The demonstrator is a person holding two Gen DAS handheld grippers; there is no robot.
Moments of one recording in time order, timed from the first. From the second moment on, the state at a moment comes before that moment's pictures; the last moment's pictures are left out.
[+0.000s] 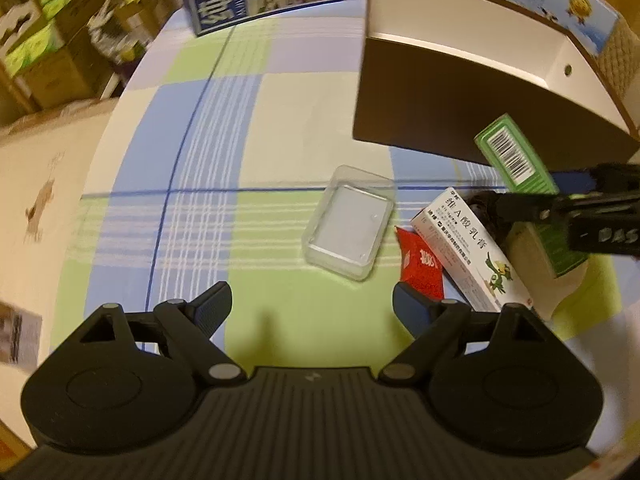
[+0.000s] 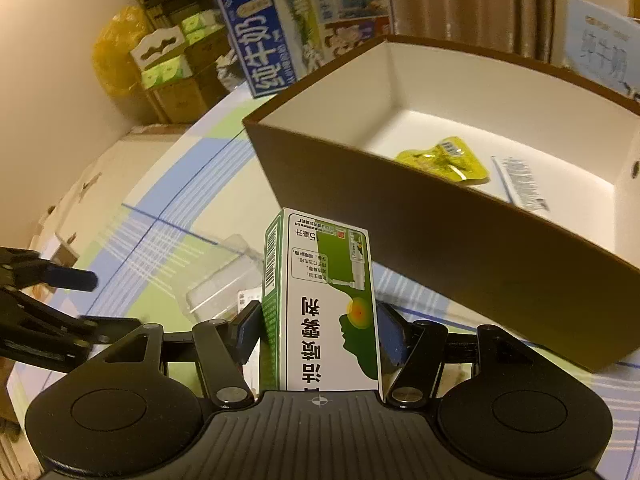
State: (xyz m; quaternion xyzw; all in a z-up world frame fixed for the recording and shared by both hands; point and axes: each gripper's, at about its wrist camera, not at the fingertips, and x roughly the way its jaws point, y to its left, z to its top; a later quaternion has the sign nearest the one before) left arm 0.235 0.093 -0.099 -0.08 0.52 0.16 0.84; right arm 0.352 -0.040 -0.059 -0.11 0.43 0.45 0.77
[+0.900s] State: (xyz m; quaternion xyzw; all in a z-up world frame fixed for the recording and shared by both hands) left arm 0.316 0.109 -0.154 -0.03 0.53 0.04 0.85; right arm 0.360 -0.170 -0.025 0.03 0.44 0.29 0.85
